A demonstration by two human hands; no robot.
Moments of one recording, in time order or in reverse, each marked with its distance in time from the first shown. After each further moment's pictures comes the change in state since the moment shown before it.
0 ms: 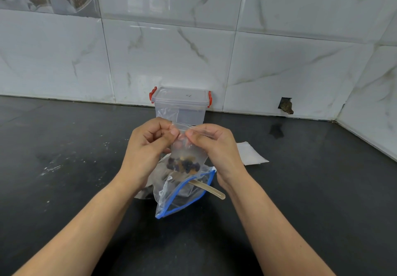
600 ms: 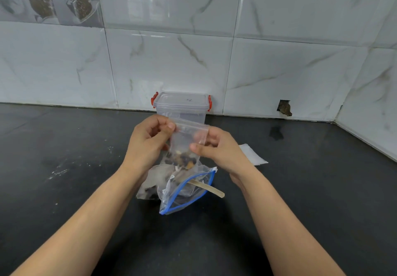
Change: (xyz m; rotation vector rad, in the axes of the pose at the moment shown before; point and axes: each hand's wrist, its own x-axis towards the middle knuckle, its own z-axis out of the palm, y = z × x) left_hand 0.017 -0.006 -0.007 0.072 0.065 -0.088; right_hand 0.008 0.006 -0.023 -0.285 -0.124 0.103
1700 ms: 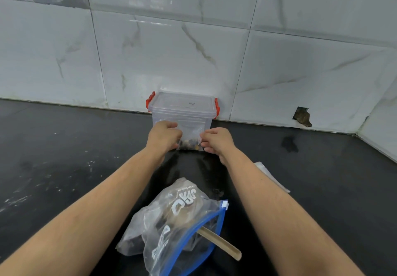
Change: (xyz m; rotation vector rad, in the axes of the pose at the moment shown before) left_hand 0.126 -0.093 0.028 0.247 0.033 -0.491; right_hand 0.170 0.091 -0.009 0.017 0.260 0.416
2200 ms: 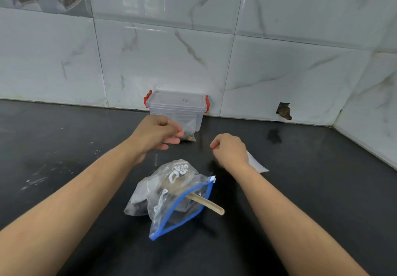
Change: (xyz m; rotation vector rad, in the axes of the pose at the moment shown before) left_hand -0.088 0.032 -0.039 0.047 -0.233 0.095; right_hand -0.091 0.011 -0.042 -0.887 0.165 -0.235
